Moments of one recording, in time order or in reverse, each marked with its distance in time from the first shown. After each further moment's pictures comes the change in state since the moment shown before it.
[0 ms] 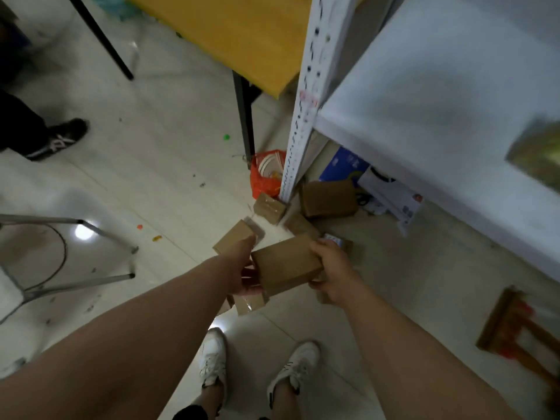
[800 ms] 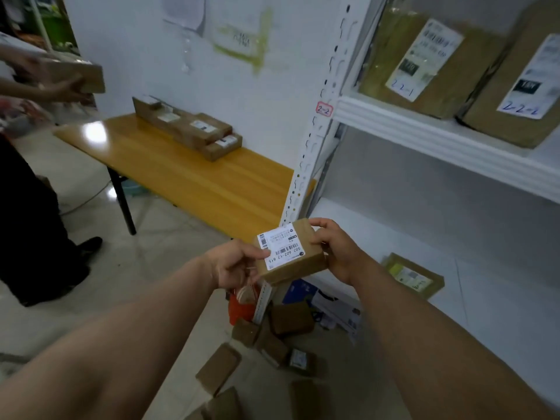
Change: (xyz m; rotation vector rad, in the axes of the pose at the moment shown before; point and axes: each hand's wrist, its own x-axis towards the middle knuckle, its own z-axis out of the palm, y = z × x) left_hand -0.393 0.066 -0.056 0.232 -0.694 0.607; right_hand -0.416 -0.213 0.048 -0.116 -0.034 -0.765
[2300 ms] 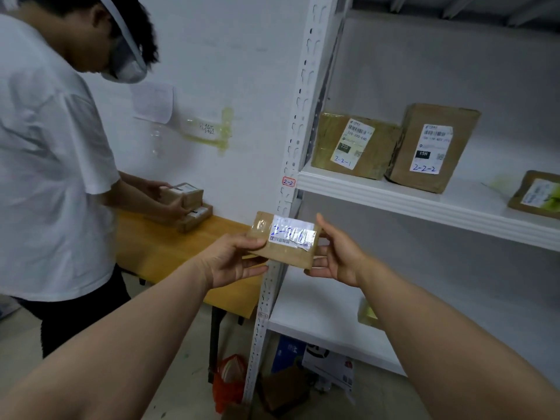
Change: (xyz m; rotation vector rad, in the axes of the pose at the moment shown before) left_hand -0.062 0.105 0.044 0.196 -0.275 0.349; right_hand -0.045 -0.100 -0.007 0.117 0.056 -0.091
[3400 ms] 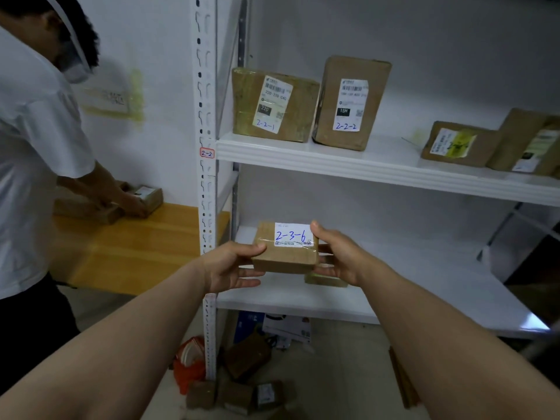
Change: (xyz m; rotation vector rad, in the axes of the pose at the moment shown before) left_hand 0.079 -0.084 0.089 0.203 -0.060 -0.303; right_hand -0.067 0.055 -0.132 -0.097 0.312 0.070
